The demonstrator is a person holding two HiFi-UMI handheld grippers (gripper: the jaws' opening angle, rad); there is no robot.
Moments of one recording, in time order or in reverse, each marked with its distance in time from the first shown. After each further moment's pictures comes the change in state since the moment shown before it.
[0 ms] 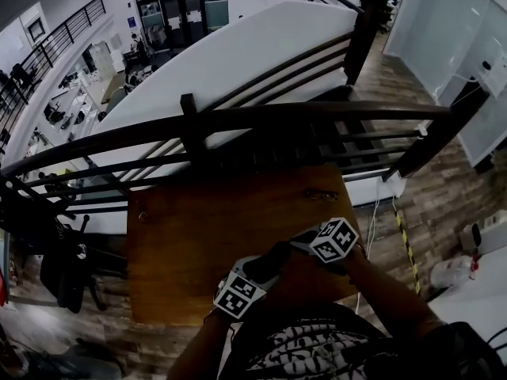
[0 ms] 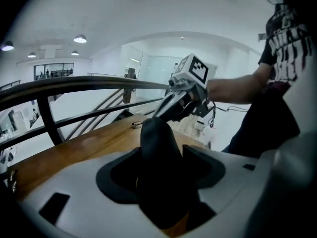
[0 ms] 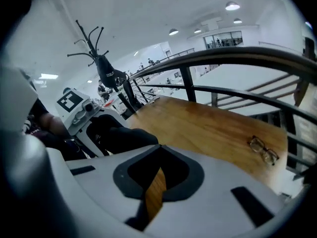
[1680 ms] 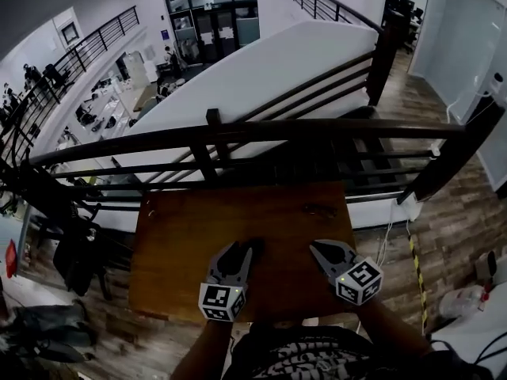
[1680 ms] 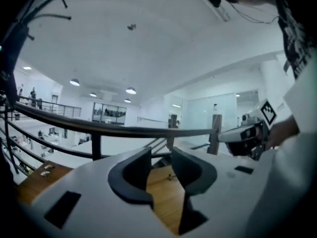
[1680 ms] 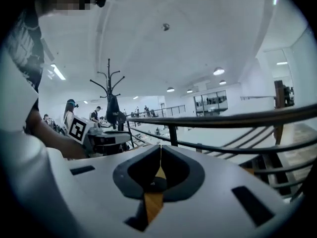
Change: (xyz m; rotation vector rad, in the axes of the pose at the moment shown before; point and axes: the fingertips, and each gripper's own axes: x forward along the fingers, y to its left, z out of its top) left arm -0.069 0.022 0.097 -0.137 -0.571 0.573; right arm -0.161 0.012 0.012 -0.156 -0.659 -0.210
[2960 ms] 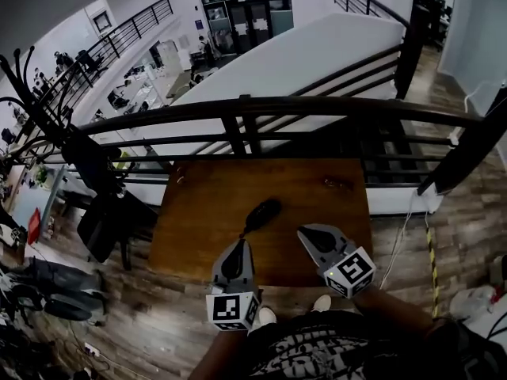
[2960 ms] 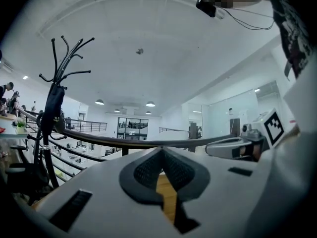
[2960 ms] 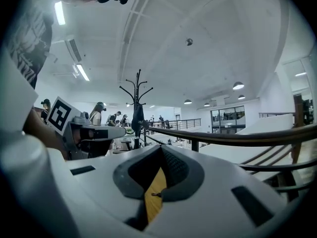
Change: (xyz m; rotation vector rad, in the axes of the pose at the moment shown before) left arm -0.145 -0.073 0.038 0.042 -0.087 0.303; right arm -0.041 0.116 0.017 -0.147 -0.152 0.174
